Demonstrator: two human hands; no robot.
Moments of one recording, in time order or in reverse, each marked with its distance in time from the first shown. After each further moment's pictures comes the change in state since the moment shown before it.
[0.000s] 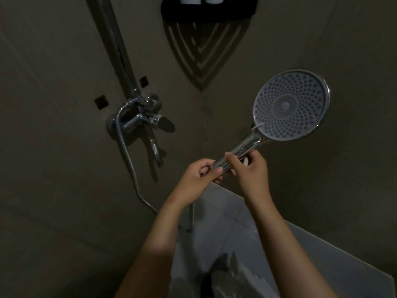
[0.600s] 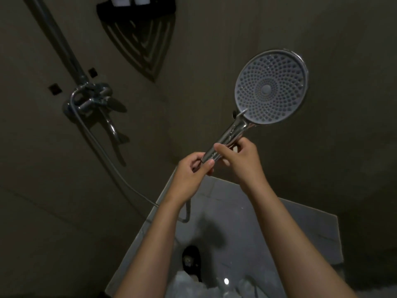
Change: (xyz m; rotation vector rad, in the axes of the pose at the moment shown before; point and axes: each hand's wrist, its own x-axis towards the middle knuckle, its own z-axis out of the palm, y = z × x) left_hand -0.145 0.016 0.176 0.072 -0.003 0.122; right_hand -0.135 -0.009 -0.191 0.097 -0.017 0.016
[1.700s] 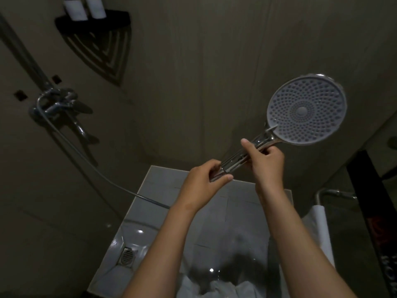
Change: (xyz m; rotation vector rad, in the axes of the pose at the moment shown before) left_hand -0.104 0.055 0.119 0.414 -0.203 0.176; right_hand -0.123 -0.044 -0.144 0.047 0.524 0.051
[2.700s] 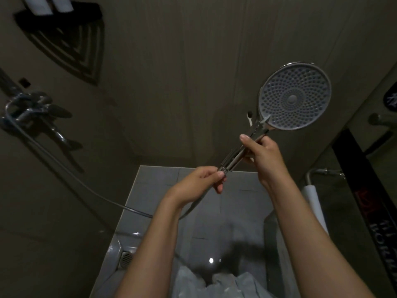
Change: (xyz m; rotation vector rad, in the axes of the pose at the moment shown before) left_hand 0.004 -0.004 -0.013 -0.404 -0.541 -0.122; right_hand -0.006 -0.004 -0.013 0.100 -0.177 0.064
